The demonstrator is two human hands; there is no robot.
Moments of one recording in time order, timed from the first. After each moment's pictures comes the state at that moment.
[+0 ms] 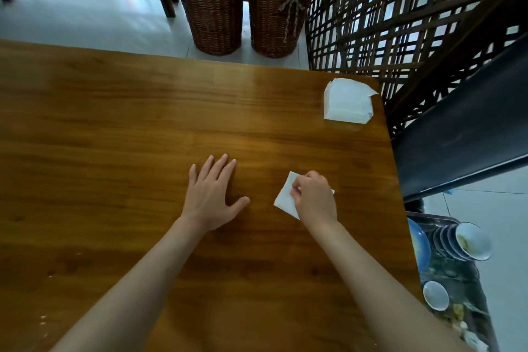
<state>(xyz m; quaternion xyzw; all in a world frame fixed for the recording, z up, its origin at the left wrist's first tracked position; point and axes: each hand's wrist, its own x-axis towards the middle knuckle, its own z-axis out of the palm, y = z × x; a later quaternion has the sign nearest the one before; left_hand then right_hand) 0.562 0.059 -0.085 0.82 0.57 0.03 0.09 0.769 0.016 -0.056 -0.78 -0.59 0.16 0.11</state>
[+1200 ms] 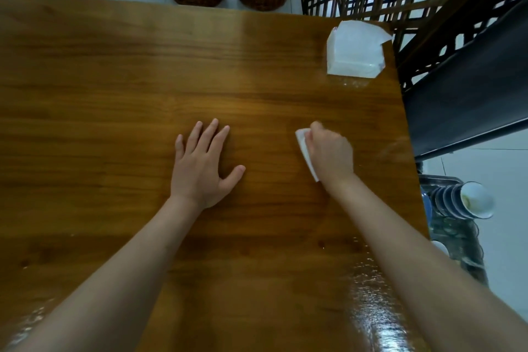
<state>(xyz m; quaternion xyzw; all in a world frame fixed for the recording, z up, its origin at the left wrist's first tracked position) 0.559 0.061 -0.103 0.82 0.56 0.05 0.07 0.801 0.037 -0.077 -0.76 -0.65 0.03 0.08</state>
